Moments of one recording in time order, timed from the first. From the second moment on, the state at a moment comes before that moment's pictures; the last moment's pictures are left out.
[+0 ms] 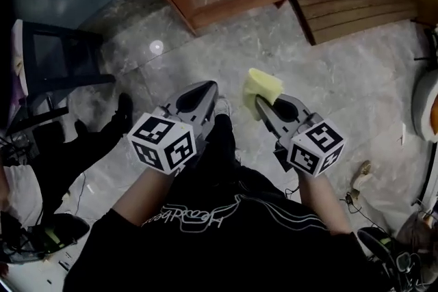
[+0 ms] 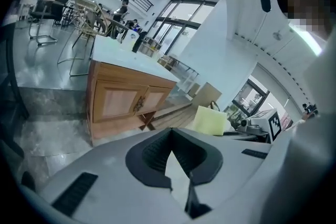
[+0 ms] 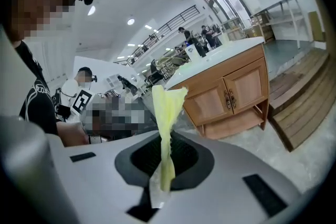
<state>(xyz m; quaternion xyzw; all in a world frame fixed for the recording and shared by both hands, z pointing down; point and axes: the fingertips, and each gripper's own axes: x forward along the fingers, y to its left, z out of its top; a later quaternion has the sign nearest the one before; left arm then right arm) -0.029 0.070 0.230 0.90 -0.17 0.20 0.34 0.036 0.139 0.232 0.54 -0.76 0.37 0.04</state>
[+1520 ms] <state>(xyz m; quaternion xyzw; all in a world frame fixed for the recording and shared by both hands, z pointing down) -0.062 -0.090 0.370 0.86 -0.34 0.12 0.37 -0.002 -0.158 0.360 0.43 -0.88 0.20 0.10</state>
